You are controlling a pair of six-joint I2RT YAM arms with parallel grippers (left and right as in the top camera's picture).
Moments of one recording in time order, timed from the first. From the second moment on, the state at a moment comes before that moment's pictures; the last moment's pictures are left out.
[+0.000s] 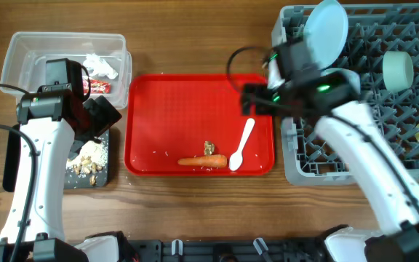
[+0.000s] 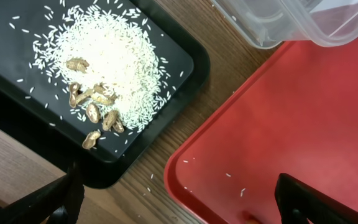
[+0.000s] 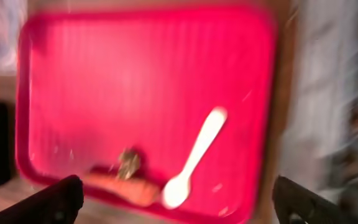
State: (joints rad) left arm 0.10 1.42 1.22 -1.16 -0.08 -0.64; right arm 0.43 1.52 1.36 -0.98 -0.12 0.44
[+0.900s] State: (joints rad) left arm 0.10 1.42 1.22 -1.18 -0.08 -0.64; right arm 0.67 1.75 0.98 -0.65 -0.09 1.28
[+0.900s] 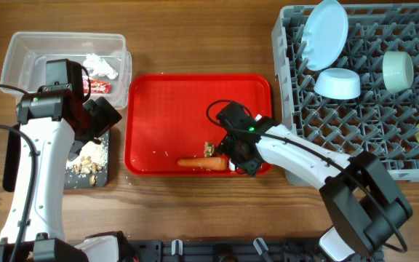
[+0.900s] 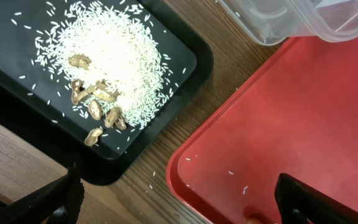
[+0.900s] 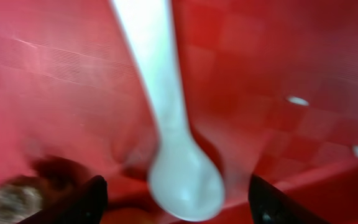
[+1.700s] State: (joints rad) left arm 0.10 1.42 1.22 -1.18 -0.08 -0.64; right arm 0.67 1.76 0.98 -0.59 -0.09 1.26
